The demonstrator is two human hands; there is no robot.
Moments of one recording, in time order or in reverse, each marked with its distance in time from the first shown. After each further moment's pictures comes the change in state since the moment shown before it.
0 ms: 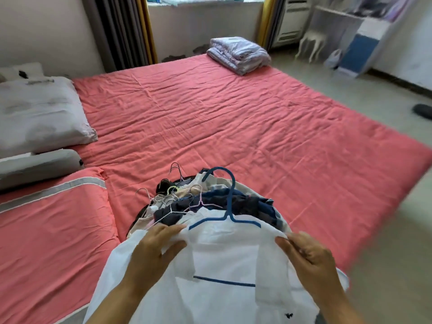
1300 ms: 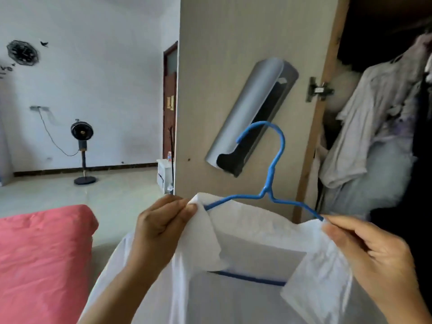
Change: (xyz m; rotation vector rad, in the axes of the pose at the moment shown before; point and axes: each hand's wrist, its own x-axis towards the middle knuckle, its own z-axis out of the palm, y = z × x) left_hand -0.289 0.575 0.052 -1.056 -0.615 1.112; right_hand -0.564 -0.325 -0.377 -0.799 1.326 0.158
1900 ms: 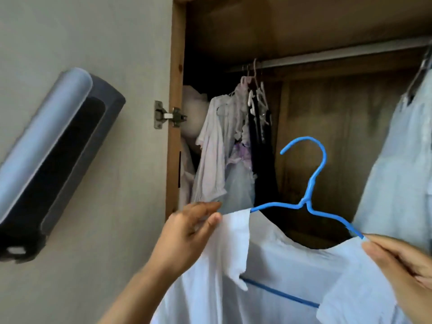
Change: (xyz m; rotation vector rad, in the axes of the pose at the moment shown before) left_hand 0.085 0.065 0.280 -0.321 -0.484 0.230; right_hand -0.018 0.054 -0.220 -0.567 0.517 0.347
